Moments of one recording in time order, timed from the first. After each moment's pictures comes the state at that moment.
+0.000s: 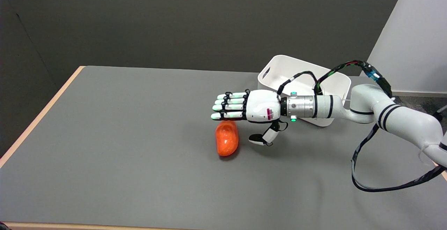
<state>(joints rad) 0.79 -0.81 0.53 -0.67 -0.33 -1.09 -2.22</state>
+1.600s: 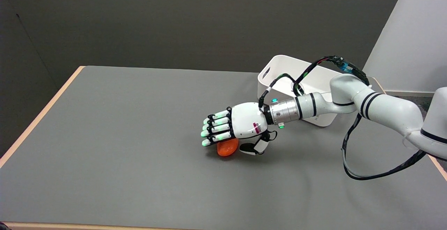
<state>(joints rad) 0.94 -0.89 0.32 -0.65 -0.46 -1.12 -2.23</state>
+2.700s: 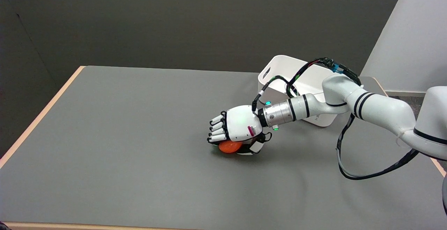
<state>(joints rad) 0.95 -0.93 0.29 -0.65 -0.50 -1.07 -2.22</state>
